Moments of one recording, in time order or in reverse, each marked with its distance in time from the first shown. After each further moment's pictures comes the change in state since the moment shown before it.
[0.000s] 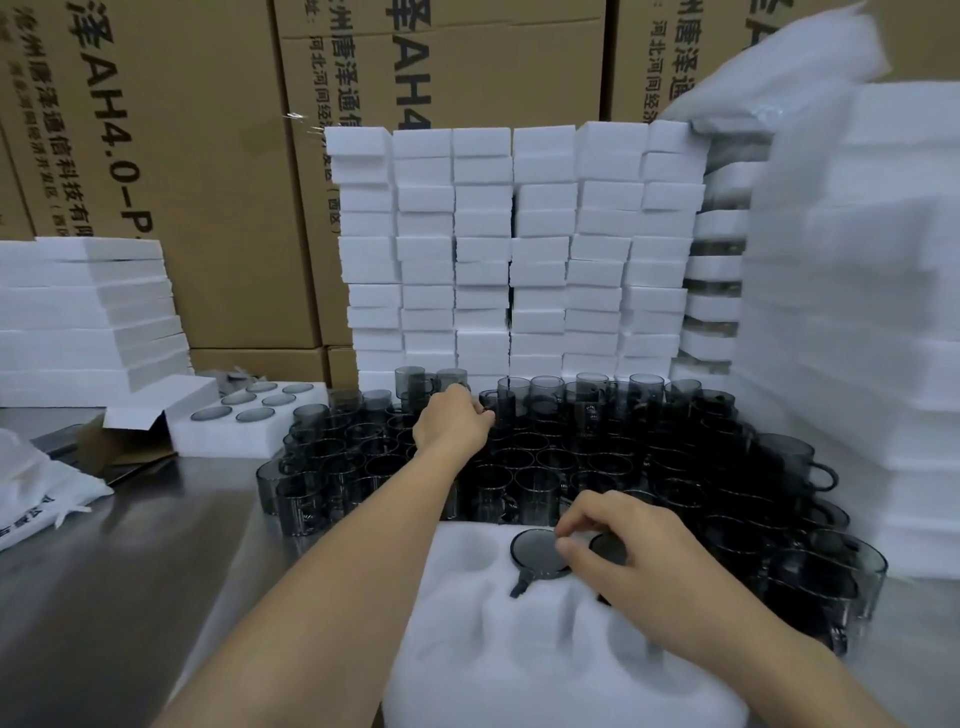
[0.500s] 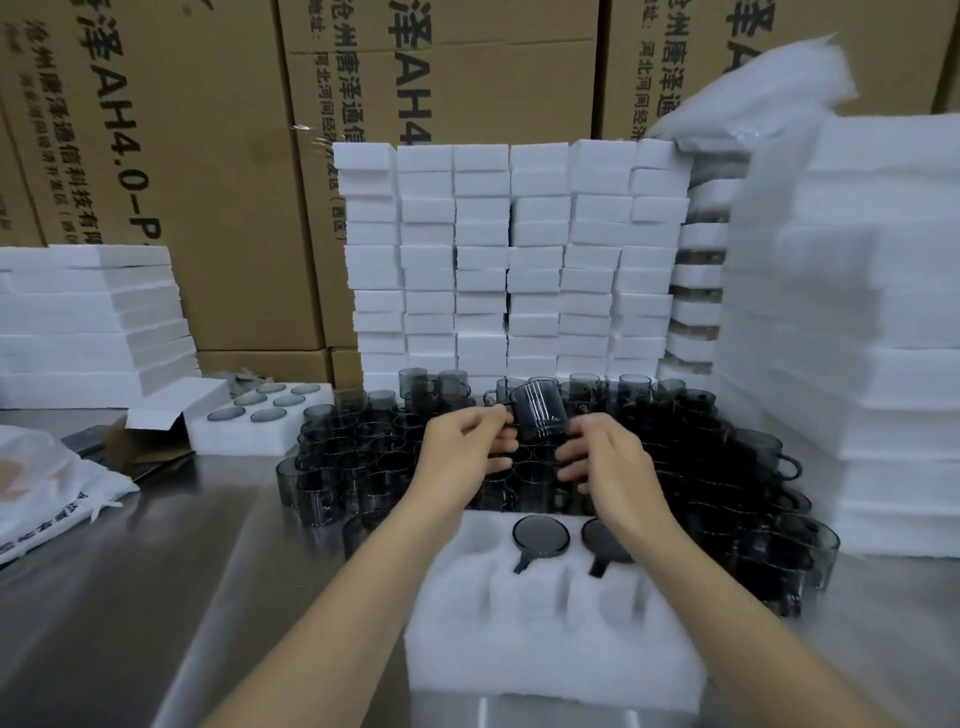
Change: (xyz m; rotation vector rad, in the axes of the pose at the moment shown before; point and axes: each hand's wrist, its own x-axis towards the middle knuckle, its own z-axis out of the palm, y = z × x) left_hand -0.121 0.015 -0.057 -1.086 -0.153 -0.026; right_hand 0.056 -0.027 0.002 0.570 0.358 0.276
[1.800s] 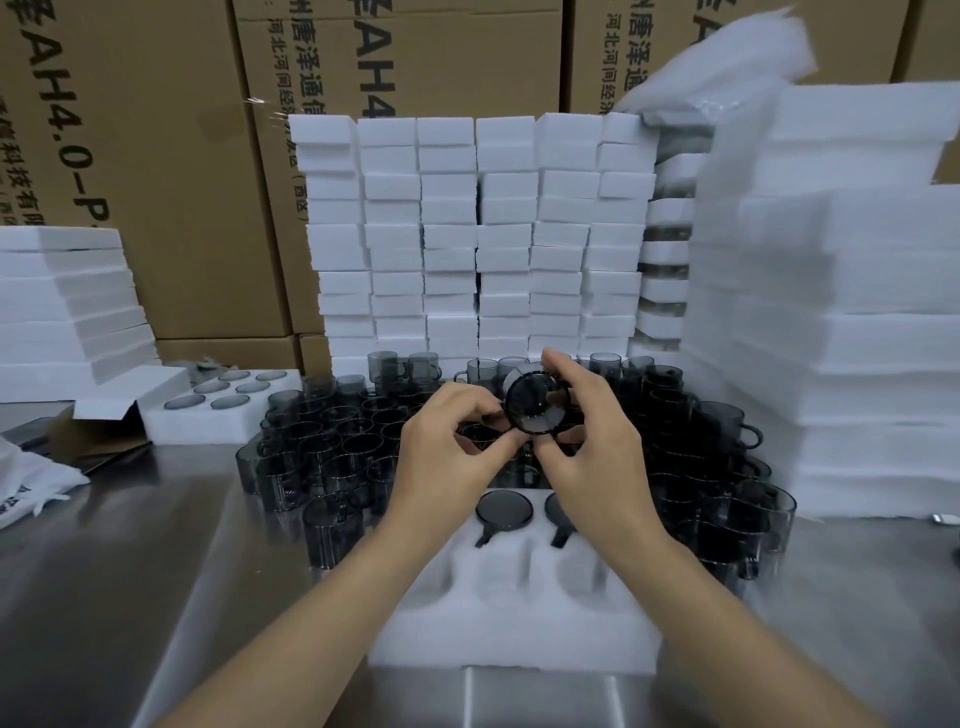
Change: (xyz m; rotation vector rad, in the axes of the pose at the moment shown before) left_hand -0.041 -0.008 0.010 0.419 -0.031 0.639; right_hand -0.023 0.015 -0.015 -0.176 0.084 -0.610
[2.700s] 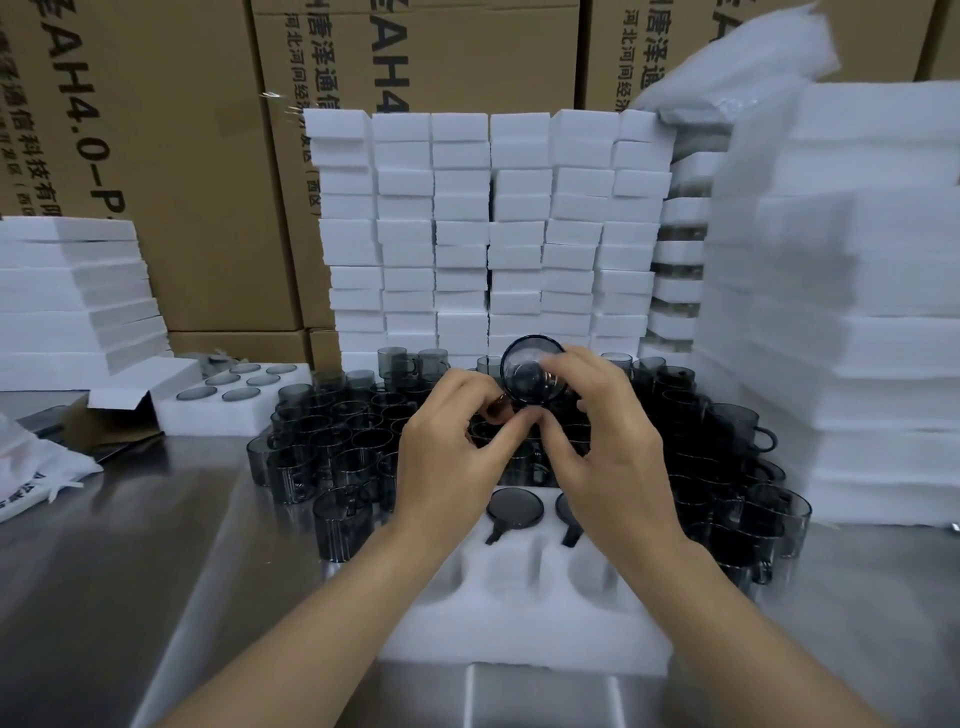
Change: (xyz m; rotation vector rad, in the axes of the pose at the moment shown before) left_hand -0.001 0.002 -0.001 0.155 0.150 0.186; right_hand -0.001 -0.019 -0.003 -0.190 0.089 -0.306
